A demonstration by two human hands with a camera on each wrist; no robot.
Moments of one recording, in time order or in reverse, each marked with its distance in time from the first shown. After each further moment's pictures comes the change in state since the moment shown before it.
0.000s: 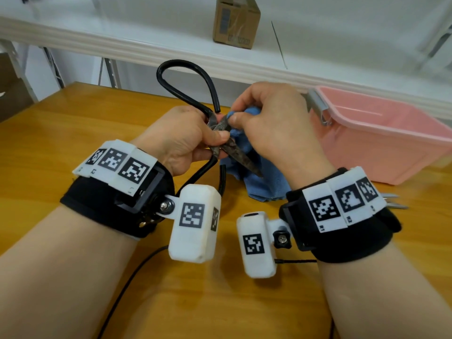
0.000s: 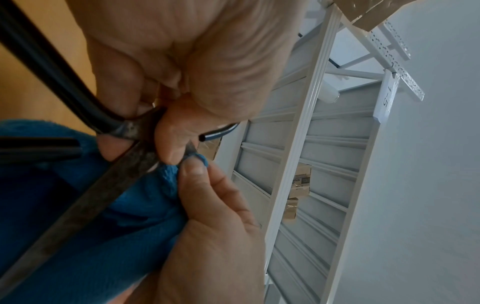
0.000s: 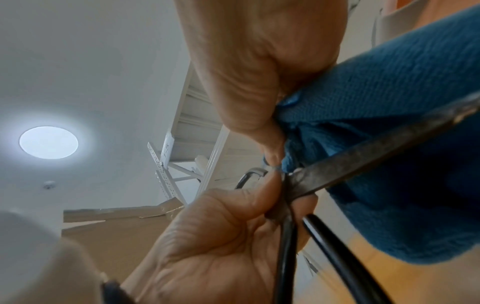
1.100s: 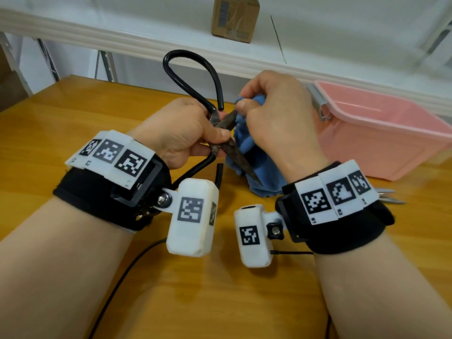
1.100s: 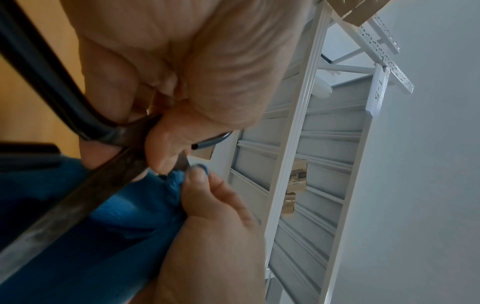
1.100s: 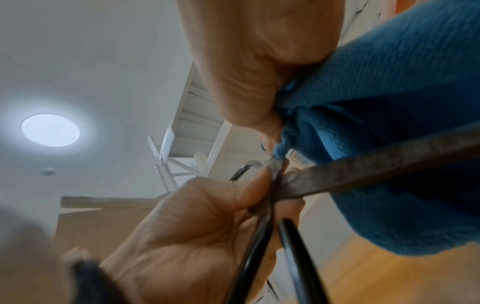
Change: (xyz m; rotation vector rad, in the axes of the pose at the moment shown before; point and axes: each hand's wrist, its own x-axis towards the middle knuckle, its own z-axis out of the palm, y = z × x) left_hand -0.005 0.001 0.001 0.131 -0.022 0.027; right_hand -0.003 -0.003 0.000 -0.075 0.095 0.003
